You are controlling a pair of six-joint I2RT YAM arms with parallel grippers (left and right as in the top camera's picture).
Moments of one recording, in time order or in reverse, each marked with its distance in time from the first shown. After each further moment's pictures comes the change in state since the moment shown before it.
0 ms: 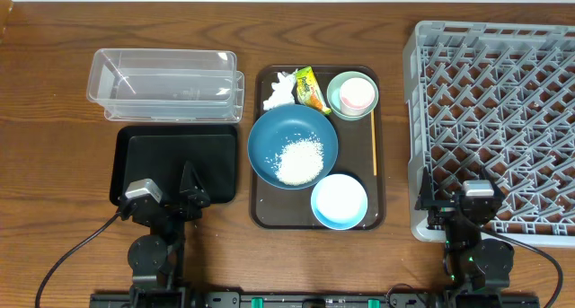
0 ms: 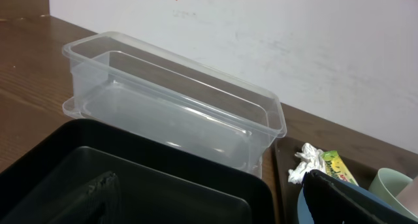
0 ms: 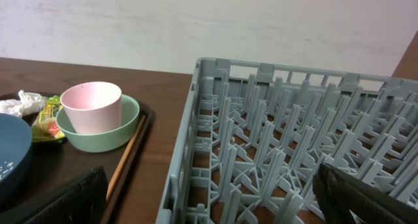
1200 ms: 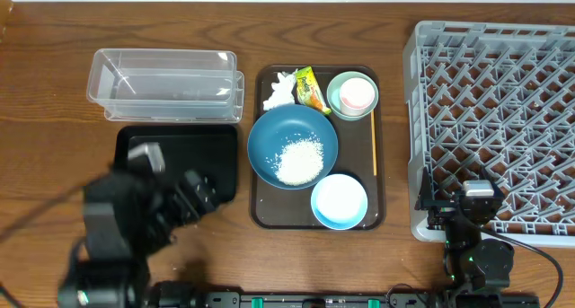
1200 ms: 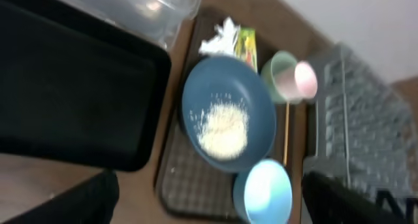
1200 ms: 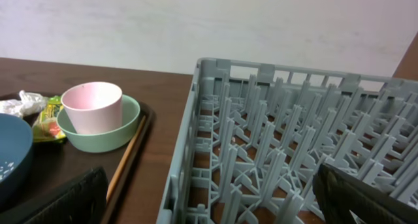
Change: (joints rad) left arm 0.000 0.699 0.945 -0.912 0.429 -0.130; right arm 0.000 0.000 0.000 0.000 0.000 0.000
